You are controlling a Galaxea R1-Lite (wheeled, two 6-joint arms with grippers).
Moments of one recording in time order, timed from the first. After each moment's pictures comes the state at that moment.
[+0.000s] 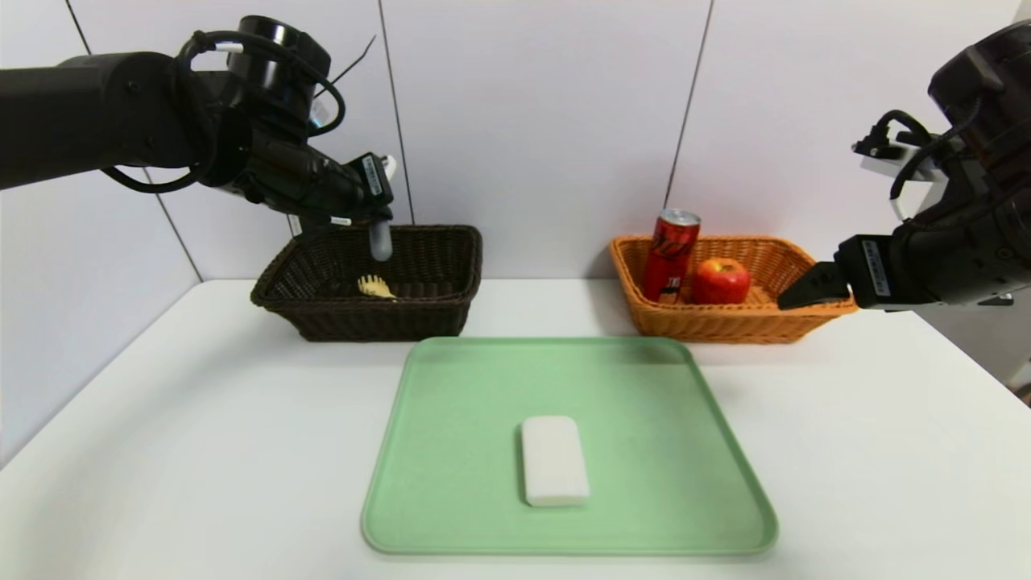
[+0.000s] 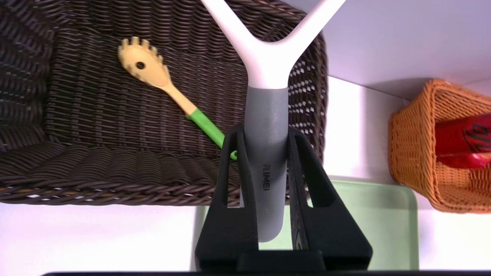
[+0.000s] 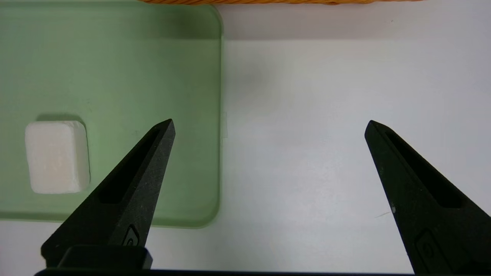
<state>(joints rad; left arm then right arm) -0.29 1.95 -1.91 0.51 0.02 -0.56 0.26 1.59 -1.56 0.85 -0.13 0.20</state>
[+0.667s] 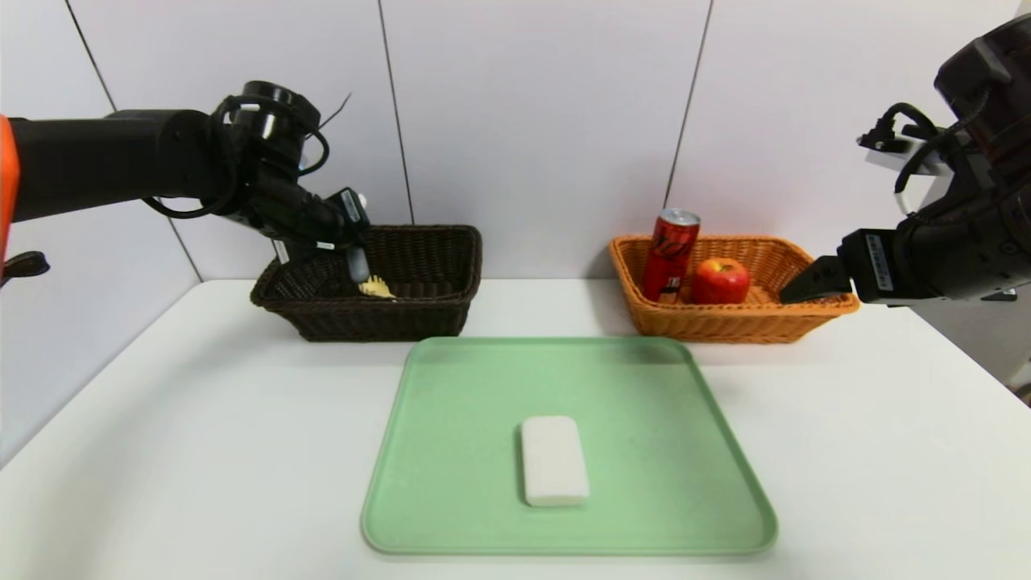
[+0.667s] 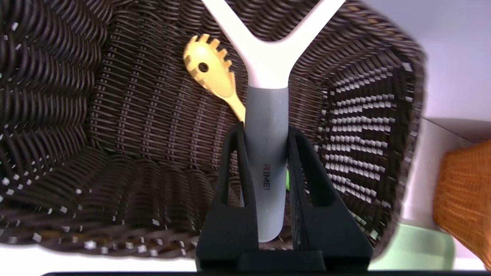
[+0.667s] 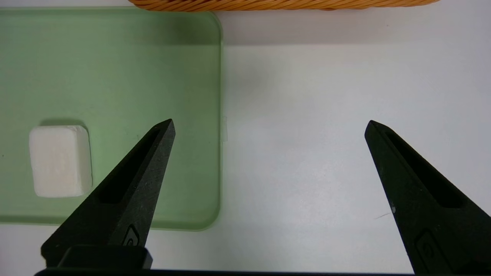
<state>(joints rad) -0.18 2.08 -1.92 0.50 -0.01 -0.61 0.26 1.59 -1.57 0.85 -0.13 0.21</state>
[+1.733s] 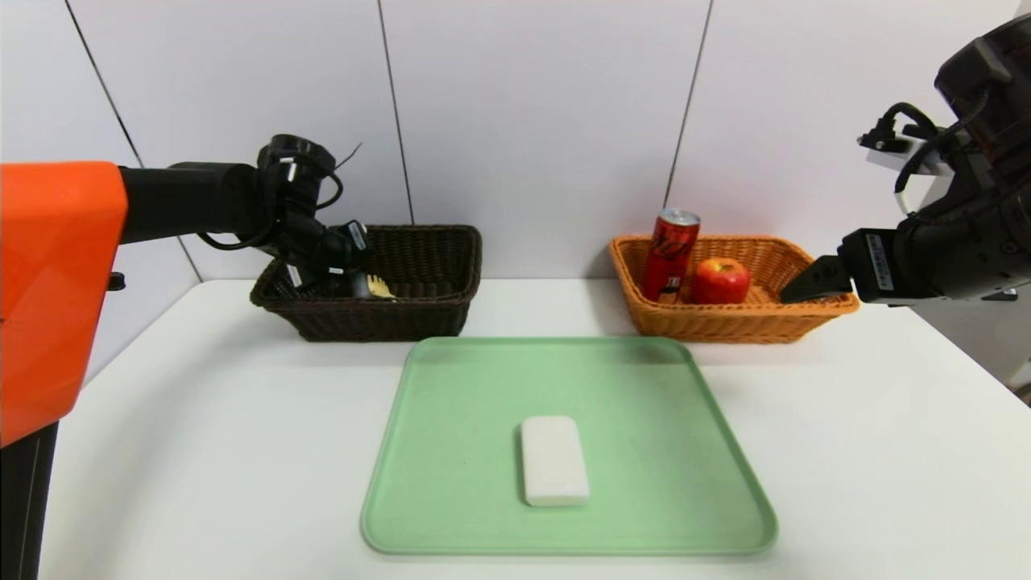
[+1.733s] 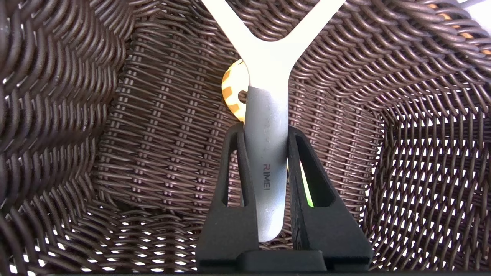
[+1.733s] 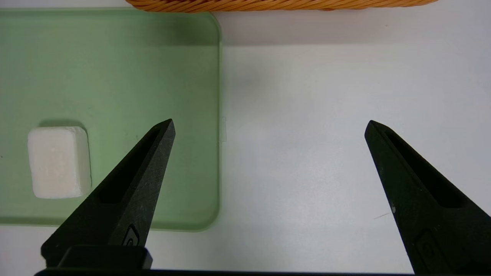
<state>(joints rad) -0.14 2.22 -1.96 0.44 -0.01 -0.60 0.26 1.59 -1.57 0.85 -0.13 0.21</state>
